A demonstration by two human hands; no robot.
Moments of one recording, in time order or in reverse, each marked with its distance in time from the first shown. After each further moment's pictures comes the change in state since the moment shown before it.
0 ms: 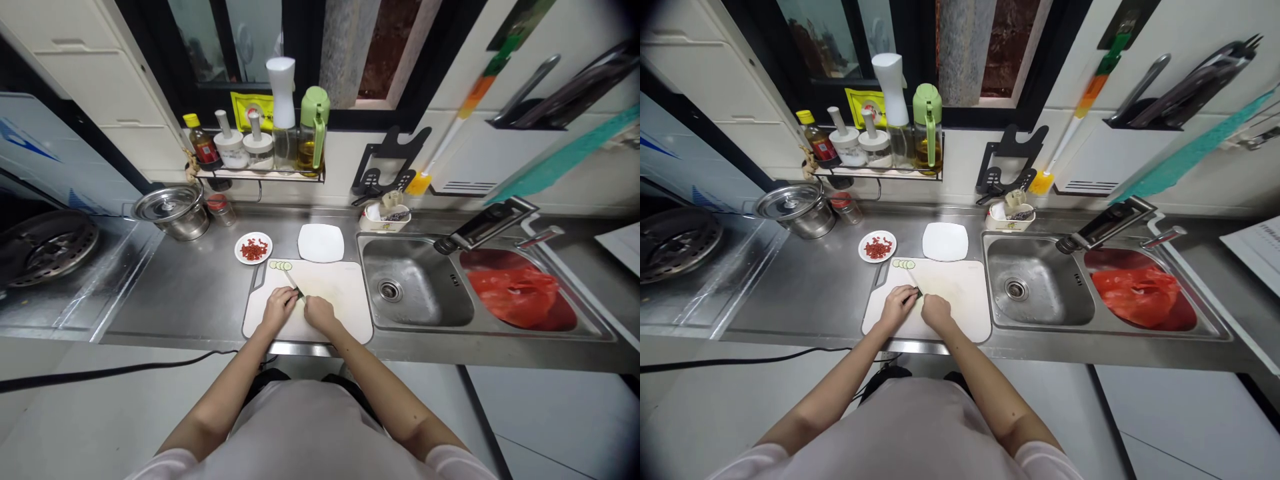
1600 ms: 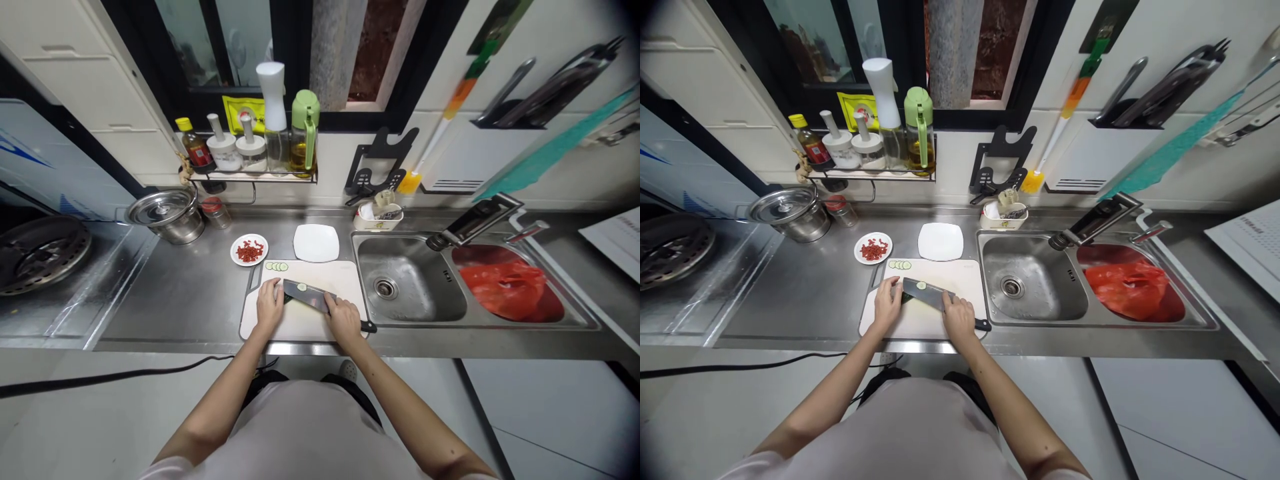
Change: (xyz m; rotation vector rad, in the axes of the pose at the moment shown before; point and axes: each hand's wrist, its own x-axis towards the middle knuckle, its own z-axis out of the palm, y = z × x) left_hand 0.008 0.017 -0.016 0.029 0.178 -0.266; right_hand -0.050 0.048 -0.001 -0.204 0.267 0.084
